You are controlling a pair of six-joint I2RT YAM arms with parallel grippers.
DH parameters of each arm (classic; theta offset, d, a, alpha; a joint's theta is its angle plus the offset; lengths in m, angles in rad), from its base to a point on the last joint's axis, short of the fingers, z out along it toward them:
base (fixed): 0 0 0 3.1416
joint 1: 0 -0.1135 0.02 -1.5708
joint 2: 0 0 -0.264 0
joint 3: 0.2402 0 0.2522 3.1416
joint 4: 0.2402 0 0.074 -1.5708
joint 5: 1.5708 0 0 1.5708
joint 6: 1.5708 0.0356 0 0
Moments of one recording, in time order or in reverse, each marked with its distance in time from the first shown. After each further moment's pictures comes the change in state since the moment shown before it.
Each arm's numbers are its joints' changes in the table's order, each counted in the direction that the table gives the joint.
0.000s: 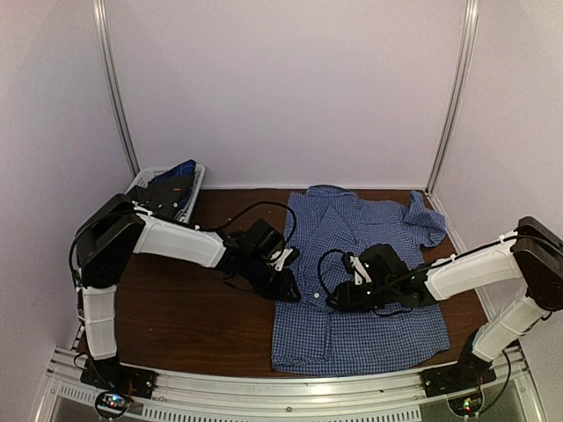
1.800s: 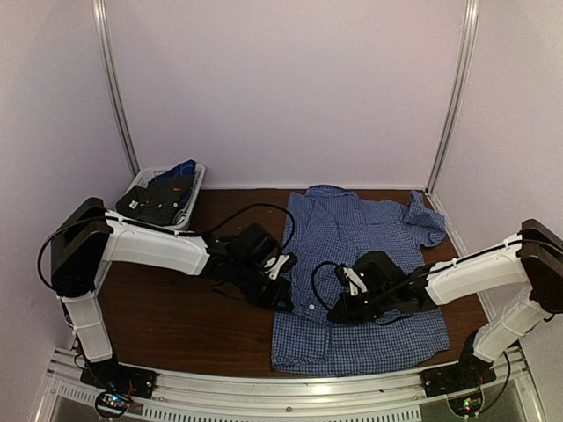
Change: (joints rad) left arm 0.076 0.174 -0.108 0.060 -0.036 -0.019; right arm -0.089 0.032 0.009 0.098 -0.058 0.052
